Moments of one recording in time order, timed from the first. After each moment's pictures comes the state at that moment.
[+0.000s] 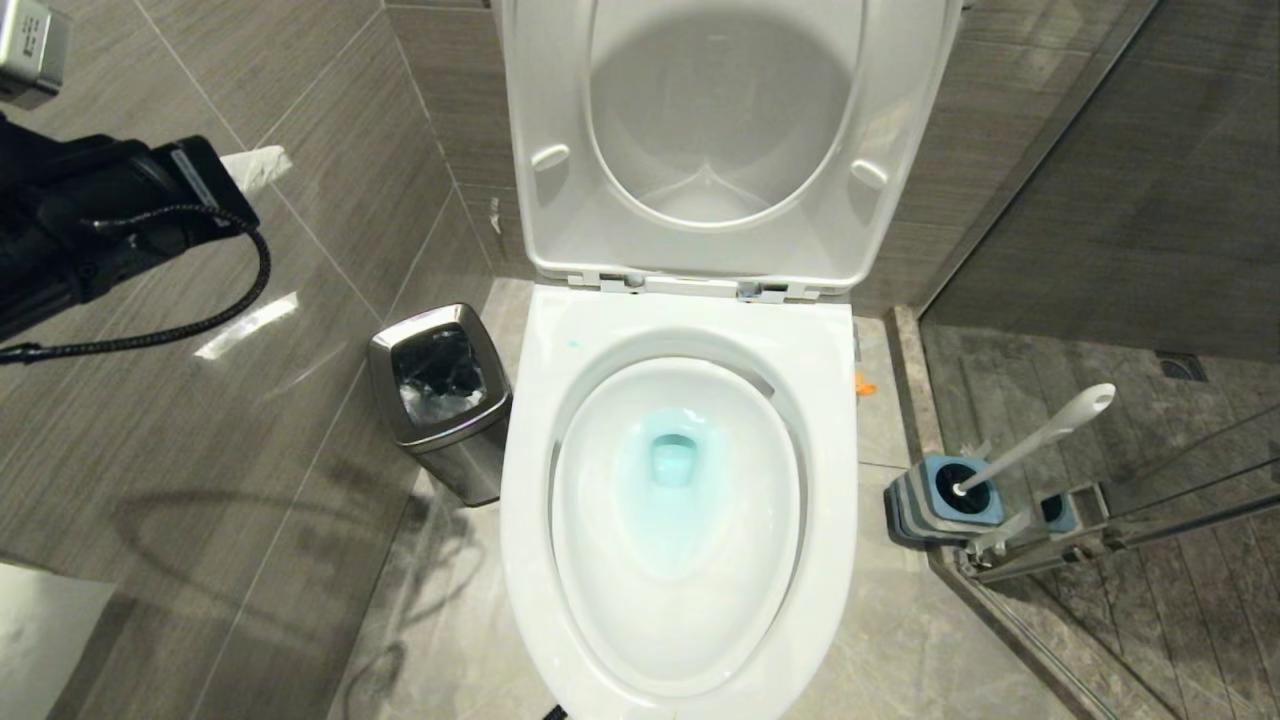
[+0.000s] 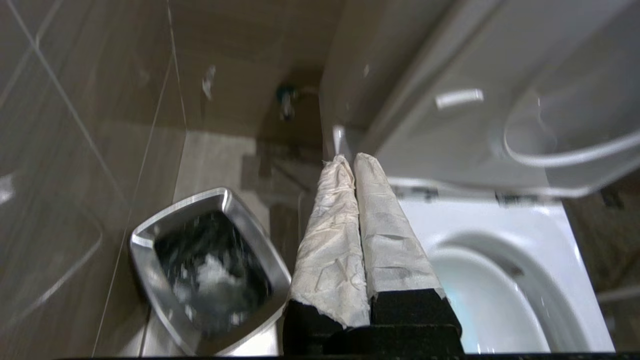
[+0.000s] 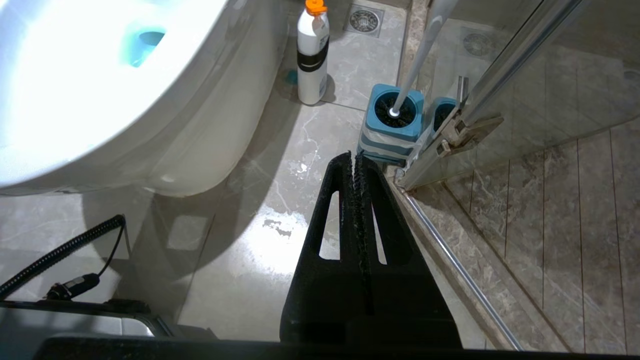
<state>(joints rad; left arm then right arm) -0.03 1.49 -1.12 -0.57 -0.26 -0.22 0.01 0.00 0.00 0.01 0.01 -0.03</state>
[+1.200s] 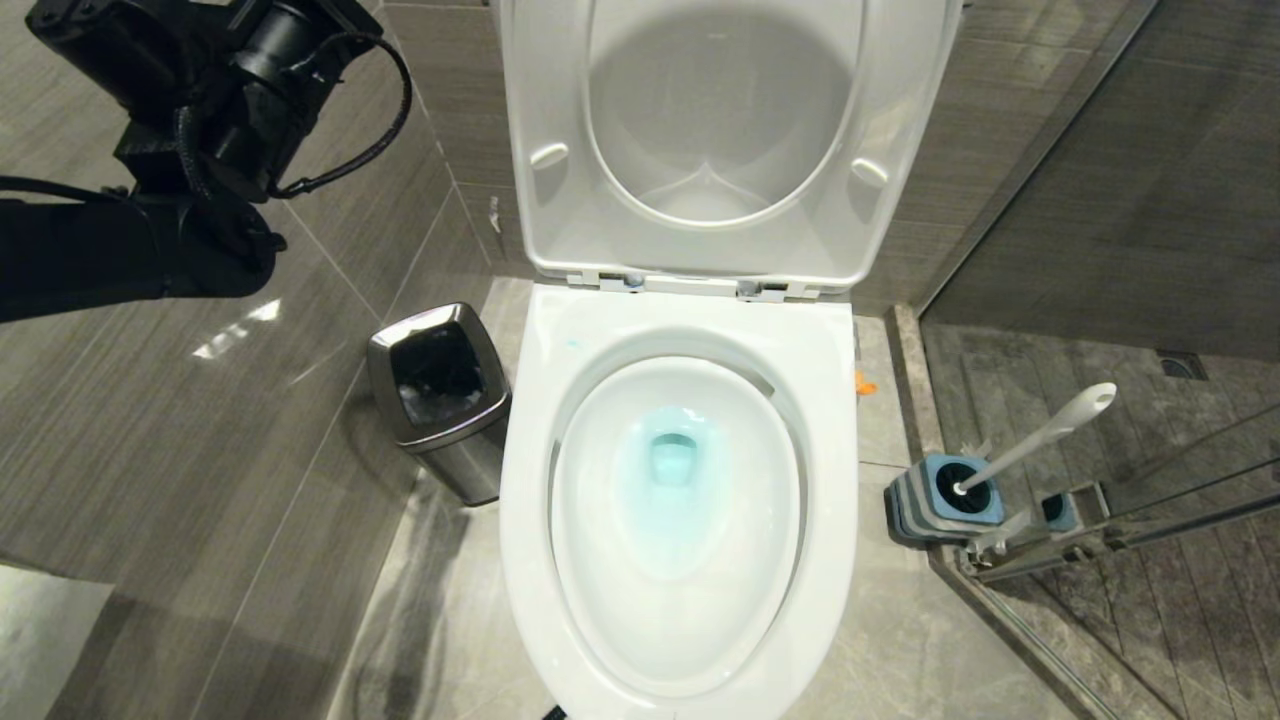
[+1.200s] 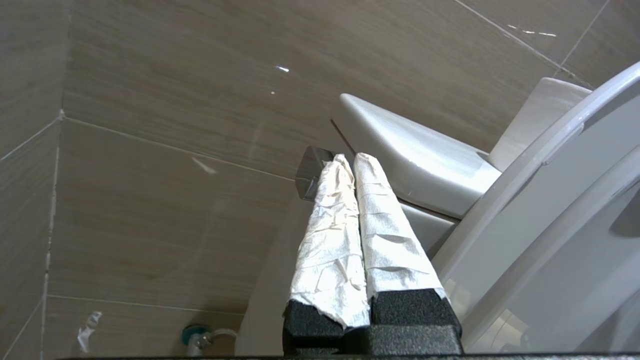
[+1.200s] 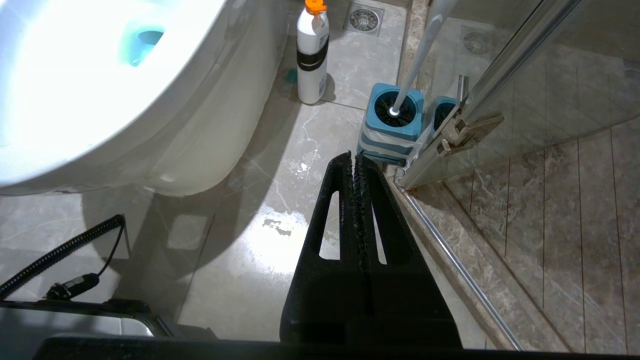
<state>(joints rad) -0.15 2.05 -1.88 -0.96 -0.20 -0.42 0.01 0.00 0.00 0.01 0.02 -0.03</state>
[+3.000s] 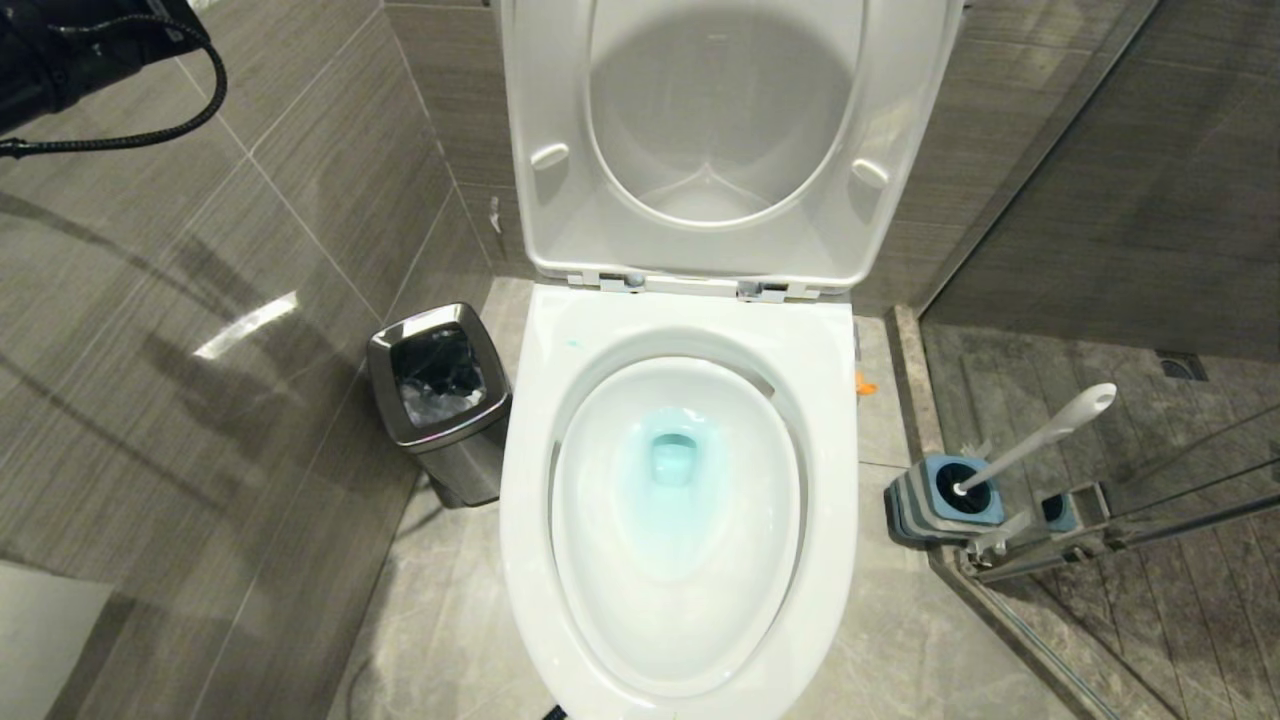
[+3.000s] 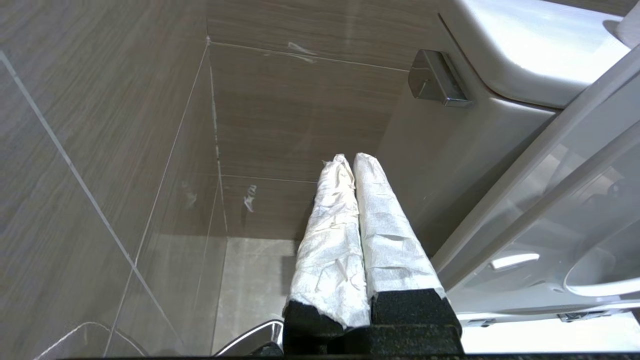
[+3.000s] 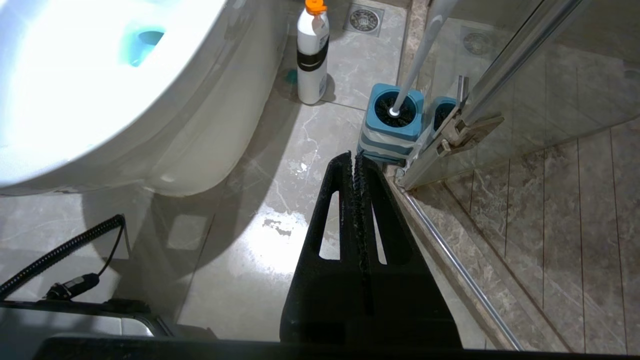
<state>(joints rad) 0.07 1.73 -1.74 -0.37 -0.33 -0.18 0.01 0.00 0.00 0.01 0.01 -0.03</state>
